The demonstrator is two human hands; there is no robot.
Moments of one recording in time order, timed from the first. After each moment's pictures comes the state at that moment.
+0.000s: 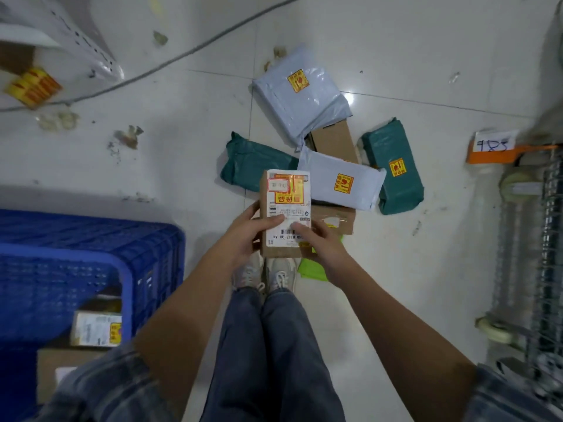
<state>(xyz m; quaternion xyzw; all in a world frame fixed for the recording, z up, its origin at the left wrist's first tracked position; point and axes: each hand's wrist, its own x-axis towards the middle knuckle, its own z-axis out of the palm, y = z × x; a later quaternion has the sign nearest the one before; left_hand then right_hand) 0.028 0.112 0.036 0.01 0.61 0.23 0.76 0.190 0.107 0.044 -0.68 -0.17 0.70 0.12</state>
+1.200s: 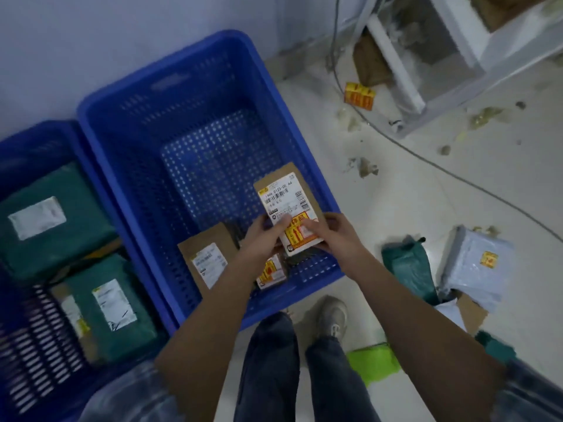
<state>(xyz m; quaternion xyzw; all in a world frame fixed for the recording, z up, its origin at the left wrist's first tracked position) -0.271 -0.136 0.111 -0.26 0.62 0.57 0.47 -0.208 0.003 0.105 -0.48 -0.55 0.66 -0.19</state>
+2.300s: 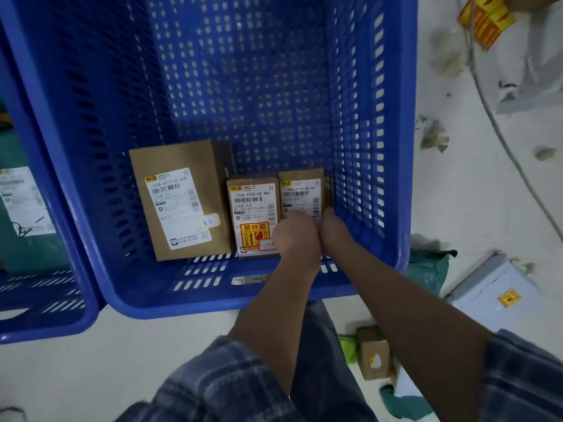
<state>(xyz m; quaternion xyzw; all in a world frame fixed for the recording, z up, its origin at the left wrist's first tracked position) -0.203 -0.083 -0.060 -0.05 0.84 0.01 0.55 -0.192 -0.015 -0.089 -0.30 -0.77 0.25 -0.51</state>
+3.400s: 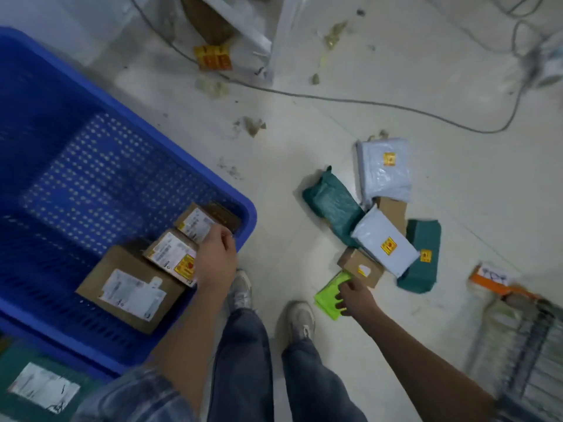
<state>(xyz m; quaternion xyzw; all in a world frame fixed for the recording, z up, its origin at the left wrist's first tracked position) -0.152 -0.088 0.089 0.17 0.89 0.24 0.34 0.083 0.020 0.100 -0.74 -0.43 0.49 -0.19</state>
